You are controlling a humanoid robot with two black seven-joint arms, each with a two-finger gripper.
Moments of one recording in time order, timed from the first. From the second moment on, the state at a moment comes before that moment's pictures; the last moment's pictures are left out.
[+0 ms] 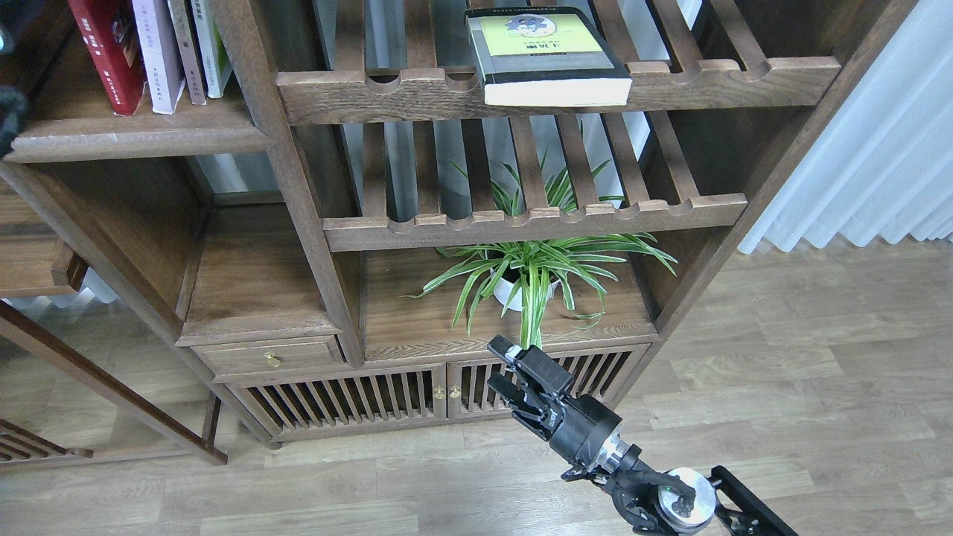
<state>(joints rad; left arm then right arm) -1.06 0.68 -0.85 -0.99 0.22 -0.08 -0.07 -0.02 0.02 1.09 1.11 0.21 0.45 -0.42</state>
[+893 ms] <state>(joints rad) -0.87 0.52 -1.29 -1.28 0.05 -0.24 -0.06 -0.03 0.01 1.11 1.13 0.24 0.51 -0.42</state>
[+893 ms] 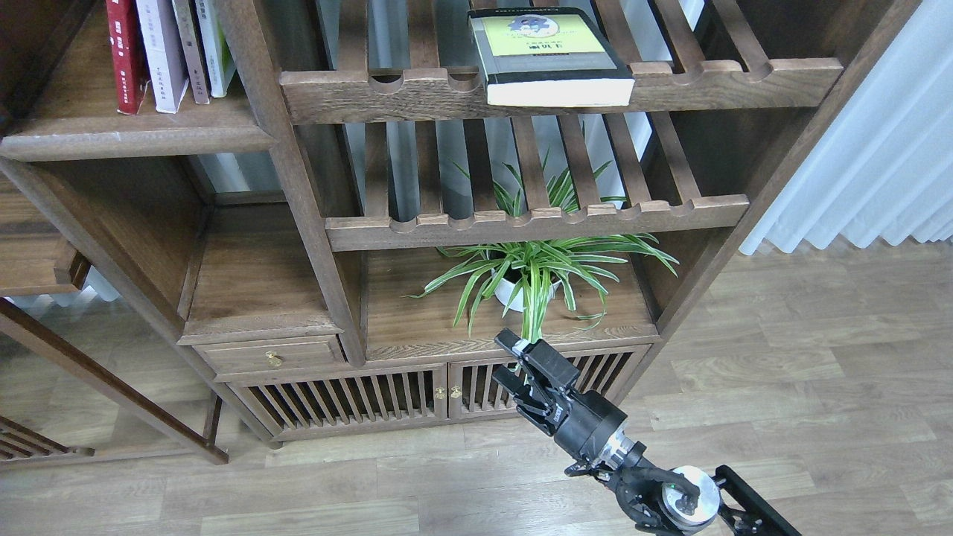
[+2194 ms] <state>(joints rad) -0.52 0.11 -1.26 -1.38 0.03 -0.49 0.02 0.10 -0.07 1.20 1.46 0.41 0.58 -0.42</state>
